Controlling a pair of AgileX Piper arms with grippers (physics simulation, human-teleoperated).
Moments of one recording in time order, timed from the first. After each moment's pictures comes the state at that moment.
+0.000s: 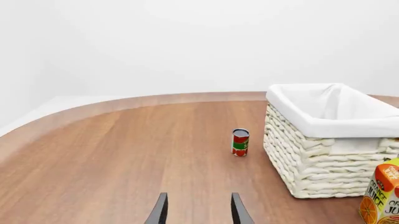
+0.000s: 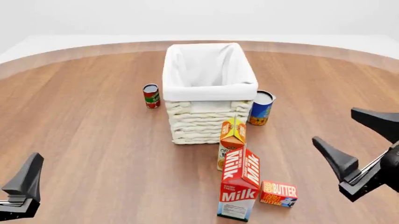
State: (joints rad) left arm 0.00 0.00 0.00 0.00 0.00; right arm 0.38 0.45 -0.41 0.25 -0.43
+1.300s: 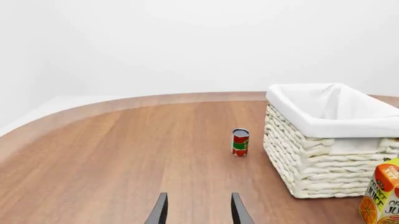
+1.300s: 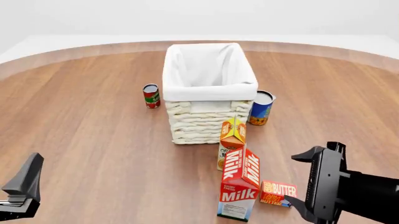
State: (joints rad) left arm 0.00 0.00 0.00 0.00 0.00; right arm 0.53 0.80 -0.38 0.44 -0.88
